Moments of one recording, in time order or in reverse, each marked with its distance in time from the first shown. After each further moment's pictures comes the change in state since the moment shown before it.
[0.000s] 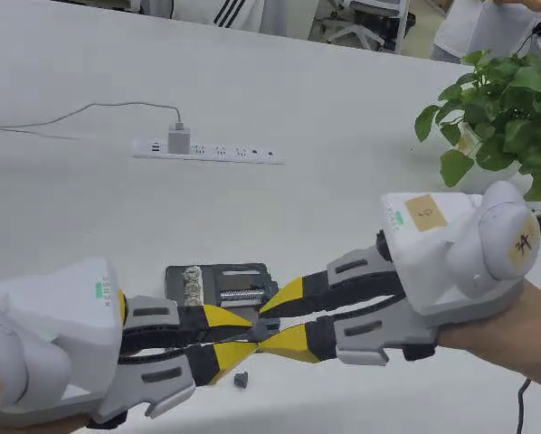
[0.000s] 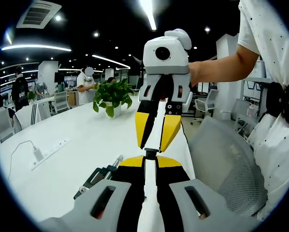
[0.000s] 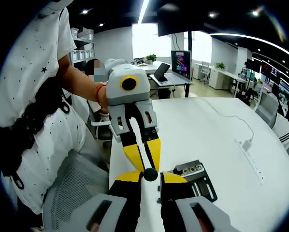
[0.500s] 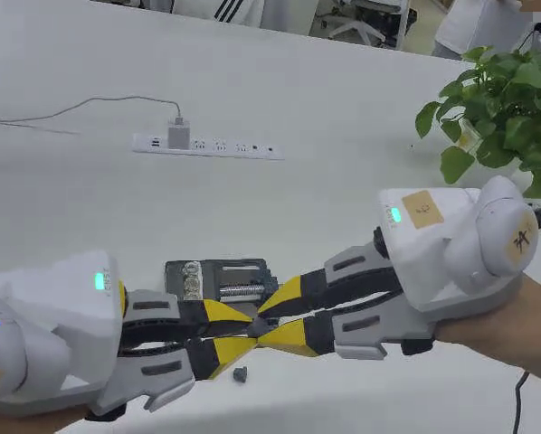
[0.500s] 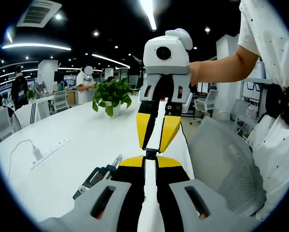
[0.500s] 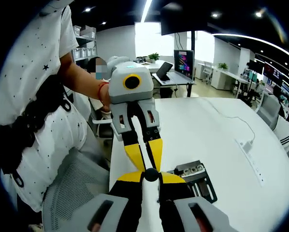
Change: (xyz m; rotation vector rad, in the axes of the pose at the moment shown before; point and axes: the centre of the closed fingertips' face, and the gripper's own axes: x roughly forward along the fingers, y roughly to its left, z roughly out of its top) left arm -0.001 0.000 0.000 -0.008 0.004 -0.007; right arm 0.001 0.001 0.000 -0.020 0.012 0.010
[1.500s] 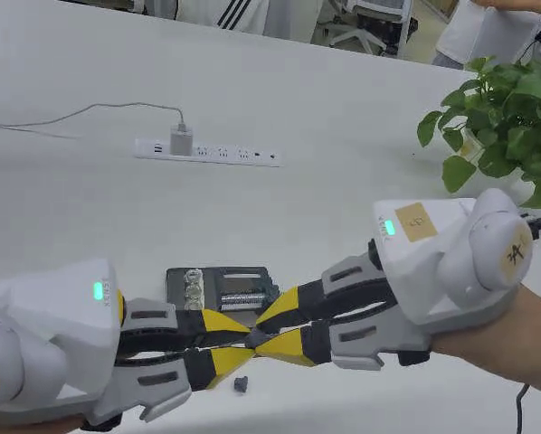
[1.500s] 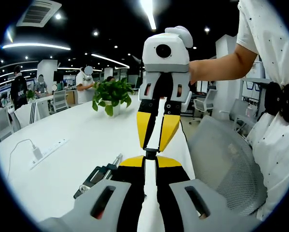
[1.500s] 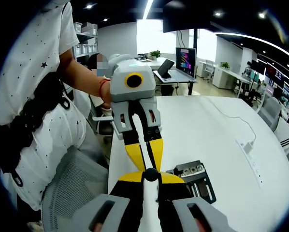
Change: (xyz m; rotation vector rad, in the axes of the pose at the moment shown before) left arm -0.002 0.002 -0.004 0.001 0.001 -0.006; right arm 0.005 -0.001 0.000 -0.014 0.030 0.002
